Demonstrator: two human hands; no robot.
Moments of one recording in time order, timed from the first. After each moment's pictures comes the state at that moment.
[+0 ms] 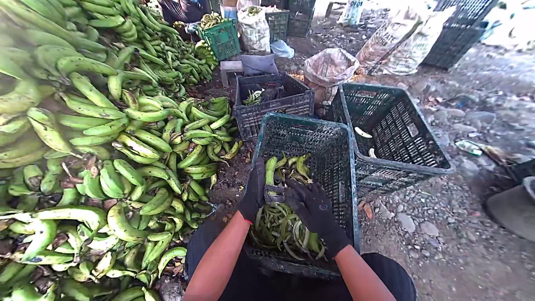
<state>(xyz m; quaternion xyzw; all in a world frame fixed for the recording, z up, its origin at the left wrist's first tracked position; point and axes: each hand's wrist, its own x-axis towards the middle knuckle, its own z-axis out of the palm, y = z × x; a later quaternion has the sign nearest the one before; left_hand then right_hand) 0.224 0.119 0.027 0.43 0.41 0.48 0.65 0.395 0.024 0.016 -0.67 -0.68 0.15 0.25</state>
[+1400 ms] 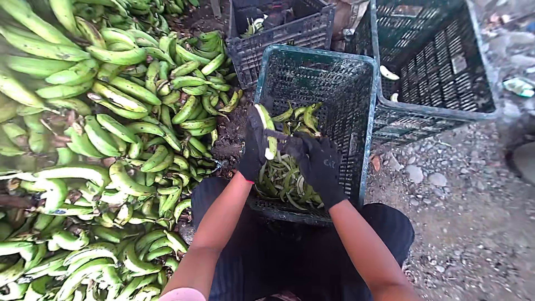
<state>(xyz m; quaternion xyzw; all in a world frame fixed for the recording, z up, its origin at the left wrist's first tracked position) 0.220 0.115 0.024 0.48 0.34 0.54 0.60 0.373 0.018 0.016 -0.72 -0.63 0.12 0.27</state>
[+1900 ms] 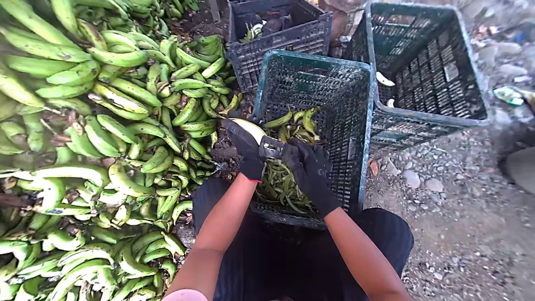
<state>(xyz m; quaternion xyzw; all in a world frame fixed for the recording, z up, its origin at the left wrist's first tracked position) 0.231 0.121 0.022 0.27 0.37 0.73 0.52 0.359 0.016 0.003 -0.71 -0.62 0.12 0.32</state>
